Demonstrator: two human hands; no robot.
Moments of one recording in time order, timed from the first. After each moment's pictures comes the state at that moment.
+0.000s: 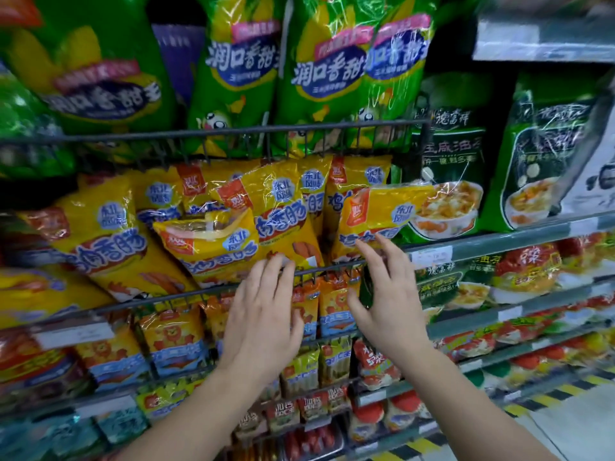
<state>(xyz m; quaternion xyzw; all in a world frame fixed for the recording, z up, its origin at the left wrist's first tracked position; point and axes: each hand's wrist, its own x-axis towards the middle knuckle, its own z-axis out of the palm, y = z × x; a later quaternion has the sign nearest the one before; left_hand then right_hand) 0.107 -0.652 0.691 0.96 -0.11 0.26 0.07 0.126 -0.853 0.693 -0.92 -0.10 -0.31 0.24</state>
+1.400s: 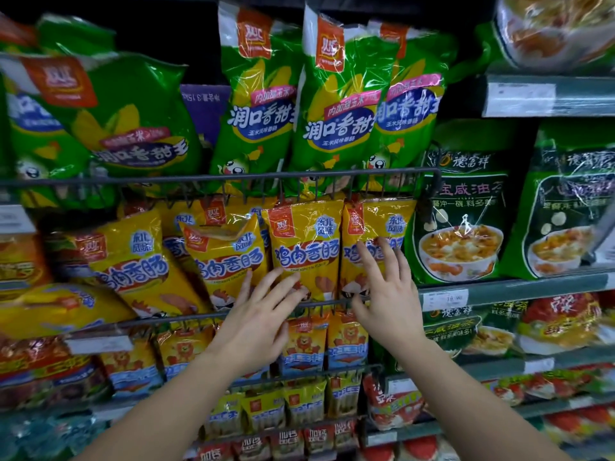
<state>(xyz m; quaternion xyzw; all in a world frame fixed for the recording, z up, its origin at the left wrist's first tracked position) 0.152 -0.621 0.709 0.95 -0.23 0.19 -0.01 0.191 -0.864 0.718 -0.96 -0.10 -0.23 0.15</state>
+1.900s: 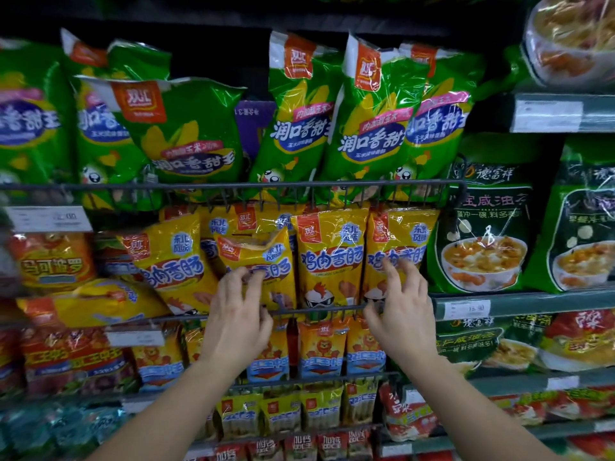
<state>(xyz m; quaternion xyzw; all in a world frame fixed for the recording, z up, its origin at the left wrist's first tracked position) 0.129 -0.578 0.711 0.95 0.00 0.30 0.10 0.175 -0.840 0.716 -0.95 -0.06 -0.27 0.17</state>
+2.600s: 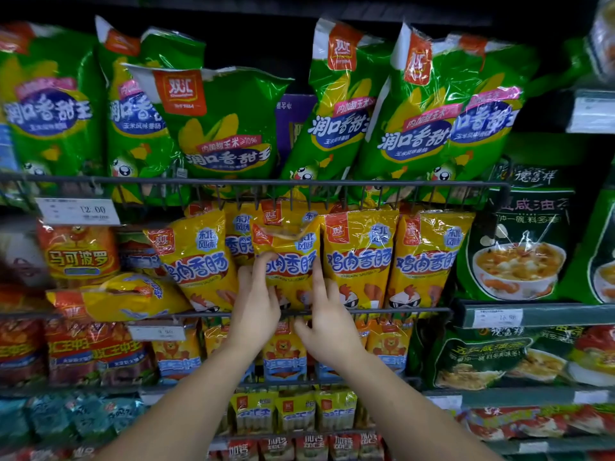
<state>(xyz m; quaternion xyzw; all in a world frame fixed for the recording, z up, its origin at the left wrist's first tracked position) 0.153 -0.567 0.717 0.88 0.05 0.28 0.38 0.165 -0.708 0.707 -0.91 -0.24 -0.11 0.32</state>
